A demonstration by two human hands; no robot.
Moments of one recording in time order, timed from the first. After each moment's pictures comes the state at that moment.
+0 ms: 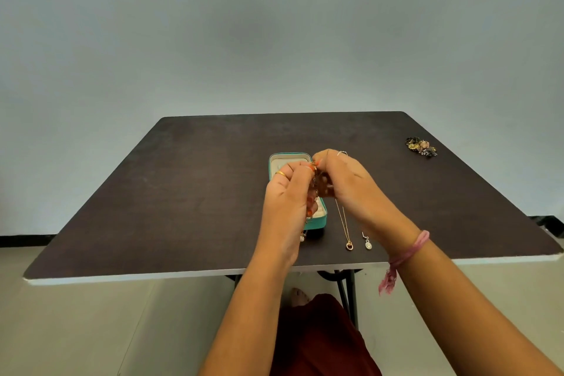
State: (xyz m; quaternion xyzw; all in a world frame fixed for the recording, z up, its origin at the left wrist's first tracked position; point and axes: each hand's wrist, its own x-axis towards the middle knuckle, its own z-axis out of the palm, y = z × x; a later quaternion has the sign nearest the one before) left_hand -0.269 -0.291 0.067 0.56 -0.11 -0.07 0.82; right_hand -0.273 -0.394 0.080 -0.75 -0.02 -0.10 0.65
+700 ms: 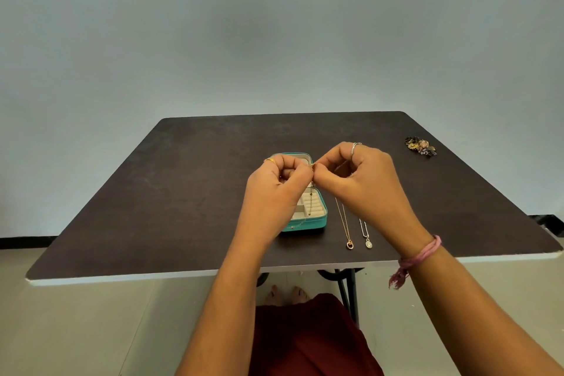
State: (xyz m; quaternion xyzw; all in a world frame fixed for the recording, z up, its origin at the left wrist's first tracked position) left_hand -0.257 -0.267 0.074 0.73 -0.17 0.02 0.67; right_hand -0.289 -0.399 0.088 -0.86 -0.03 -0.29 0.42
